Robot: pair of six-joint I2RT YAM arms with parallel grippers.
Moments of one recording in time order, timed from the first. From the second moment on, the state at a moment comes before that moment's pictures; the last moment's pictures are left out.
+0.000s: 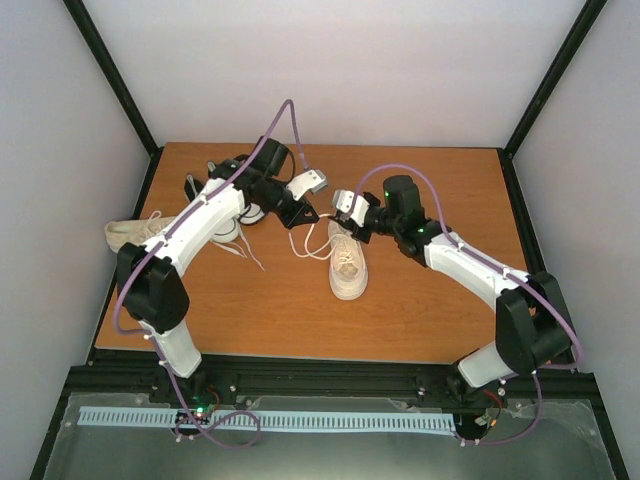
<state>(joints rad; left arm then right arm) -0.48 1.75 1.65 -0.95 0.55 0.34 0.51 1.49 1.01 0.06 -0.52 -0.71</state>
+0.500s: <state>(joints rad) -0.48 1.76 1.63 -0.93 0.58 0.34 0.49 1.50 1.00 0.06 -0.51 -0.68</state>
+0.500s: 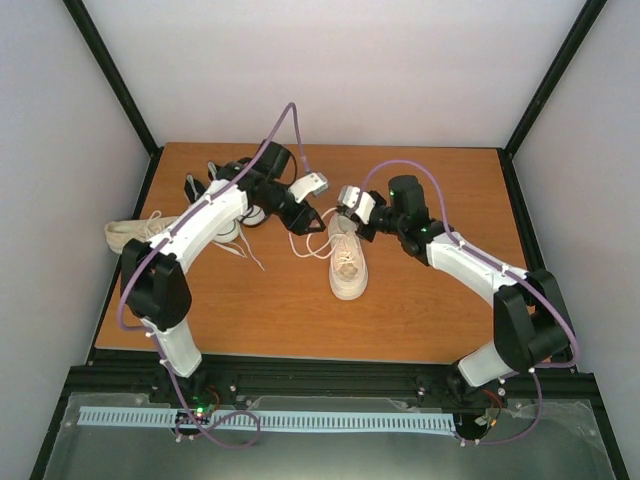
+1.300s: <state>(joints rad) -0.51 2.07 1.56 -0.70 0.43 0.32 0.44 1.69 0.97 0.20 -0.48 -0.48</state>
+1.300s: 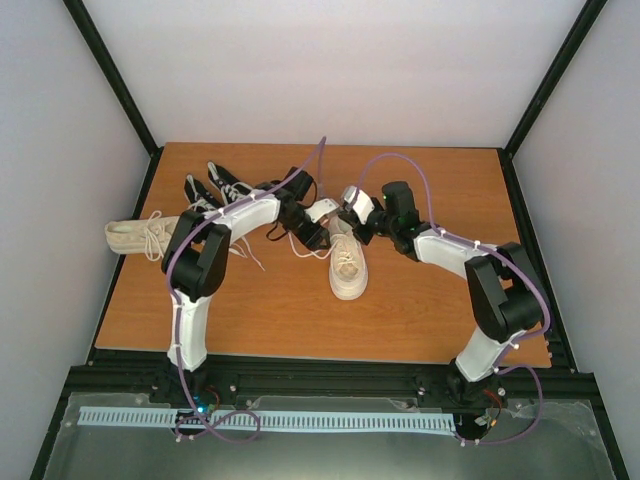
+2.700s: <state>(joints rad) -0.52 1.85 1.48 -0.69 0.46 0.33 0.44 1.68 0.91 0.12 -0.67 -0.13</state>
